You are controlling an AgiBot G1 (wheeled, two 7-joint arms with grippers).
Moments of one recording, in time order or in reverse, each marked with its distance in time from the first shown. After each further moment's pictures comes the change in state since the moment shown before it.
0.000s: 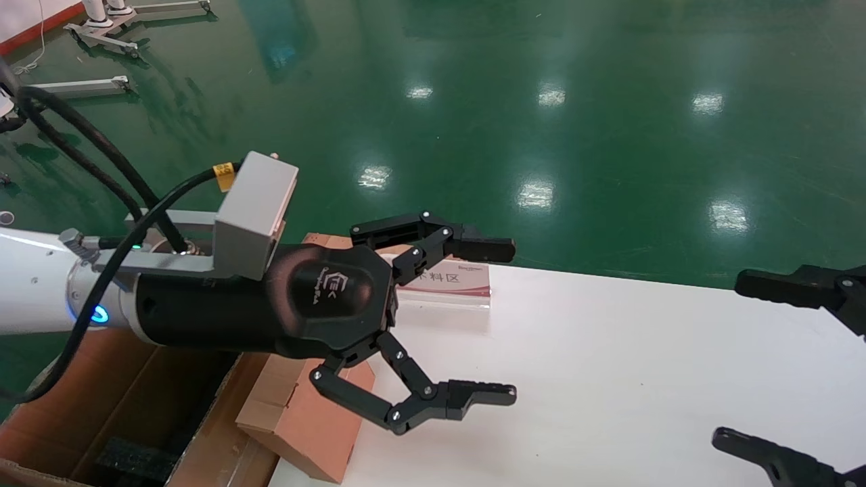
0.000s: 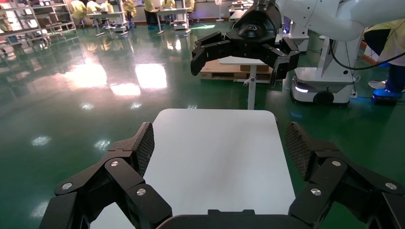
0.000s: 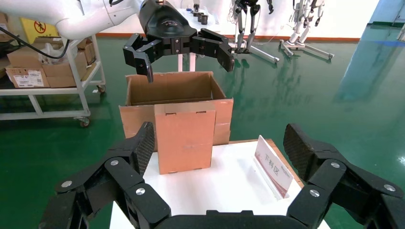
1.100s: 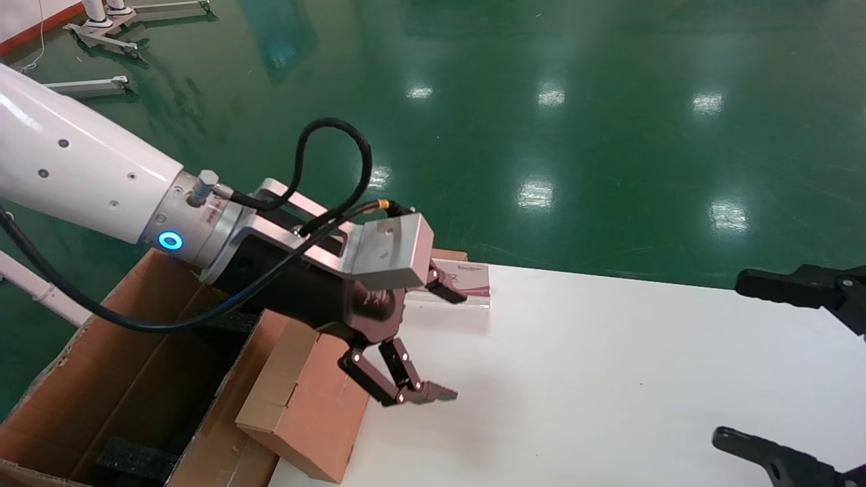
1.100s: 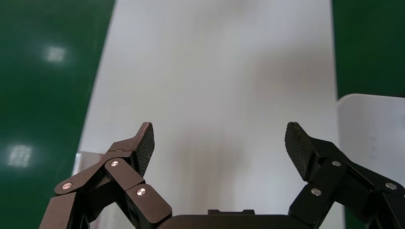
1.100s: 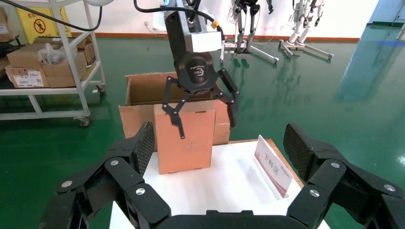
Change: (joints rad) left arm -0.631 0.050 0.543 -0.070 0.554 0.080 -0.378; right arm 0.001 0.001 -0.002 -0.001 0.001 0.000 -0.001
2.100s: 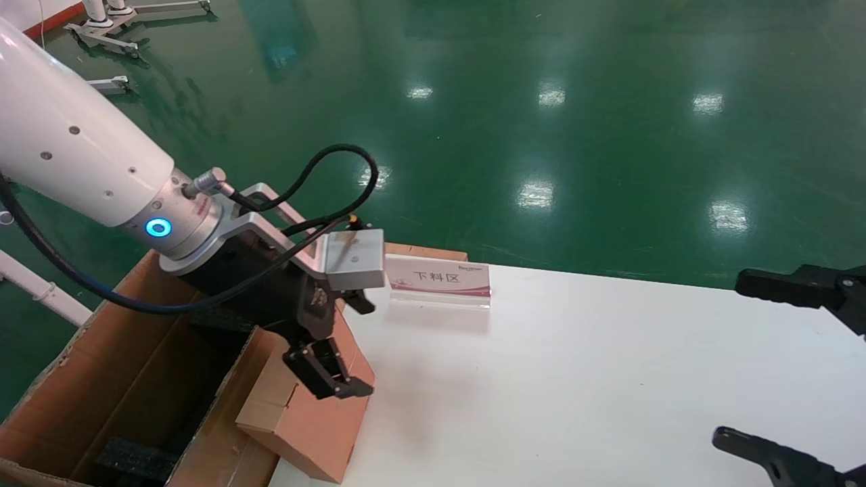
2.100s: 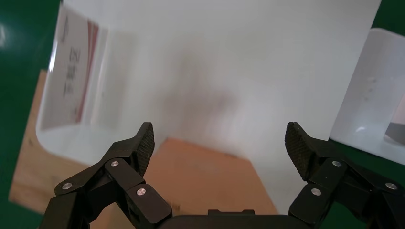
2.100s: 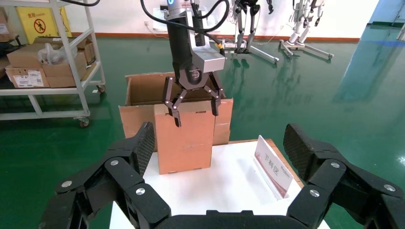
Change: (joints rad) left arm -0.336 0.013 0.515 0.000 0.094 -0.006 -0.259; right arm 0.000 0.001 -0.002 0.000 0.002 0.001 -0.001
